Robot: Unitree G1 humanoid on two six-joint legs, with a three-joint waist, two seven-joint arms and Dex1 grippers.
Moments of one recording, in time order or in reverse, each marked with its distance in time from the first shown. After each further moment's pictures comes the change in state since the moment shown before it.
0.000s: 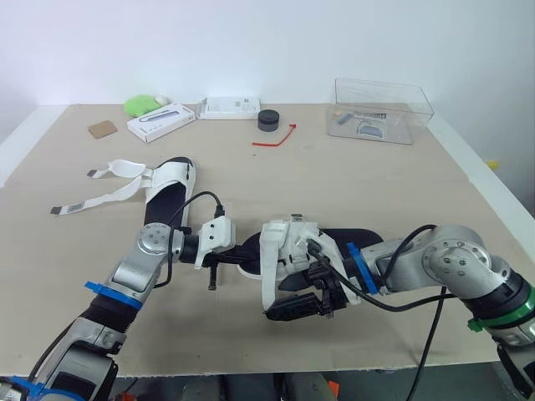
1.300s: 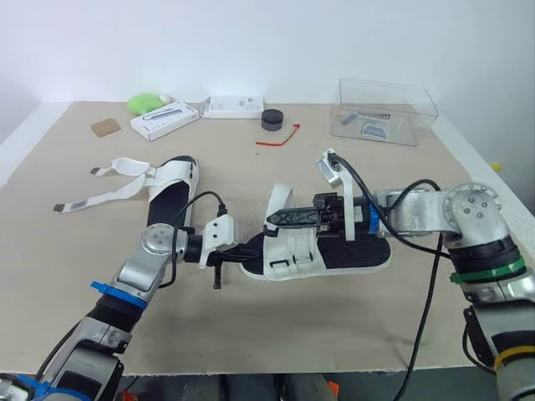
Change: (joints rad) left arm -0.006 -0.031 0.002 0.014 0.000 0.001 0.004; right arm -0.182 0.154 -0.215 0.449 0.405 0.084 -0.367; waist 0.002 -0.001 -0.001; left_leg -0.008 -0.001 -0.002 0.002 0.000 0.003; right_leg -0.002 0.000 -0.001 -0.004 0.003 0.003
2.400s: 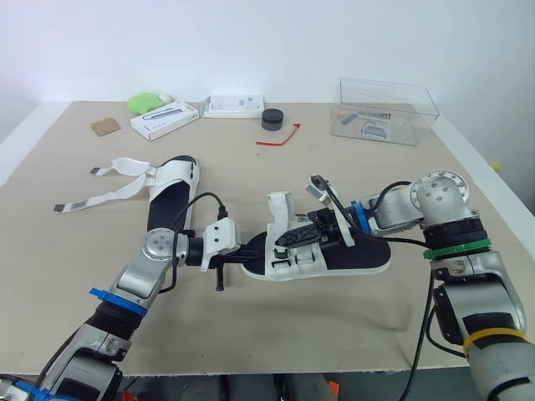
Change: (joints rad) left arm 0.045 0.000 0.002 -0.062 0.019 0.000 0.060; right arm -0.099 0.159 -0.086 0.265 -0.545 0.338 0.335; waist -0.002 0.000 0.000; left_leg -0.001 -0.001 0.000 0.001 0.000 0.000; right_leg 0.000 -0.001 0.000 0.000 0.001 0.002
